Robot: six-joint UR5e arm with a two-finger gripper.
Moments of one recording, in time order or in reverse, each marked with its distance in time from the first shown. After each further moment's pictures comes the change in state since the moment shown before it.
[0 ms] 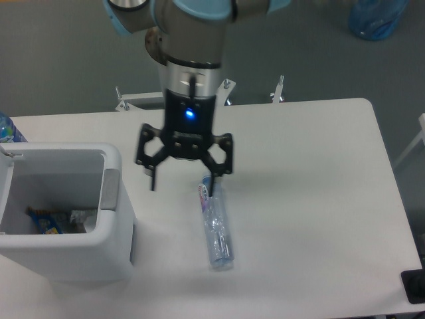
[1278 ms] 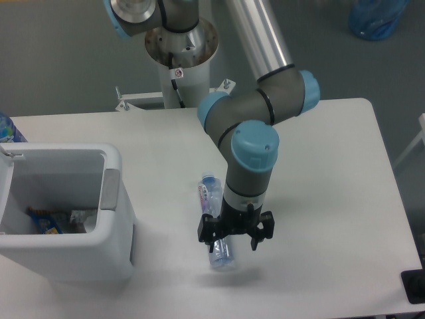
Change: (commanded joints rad) arm -0.001 -0.348 0.012 0.012 0.029 0.008
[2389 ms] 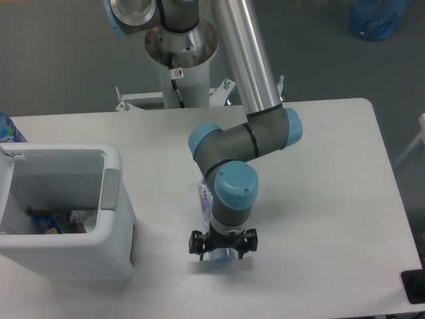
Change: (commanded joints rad) arm -0.038 -0.077 -0.021 0.052 0.077 0.000
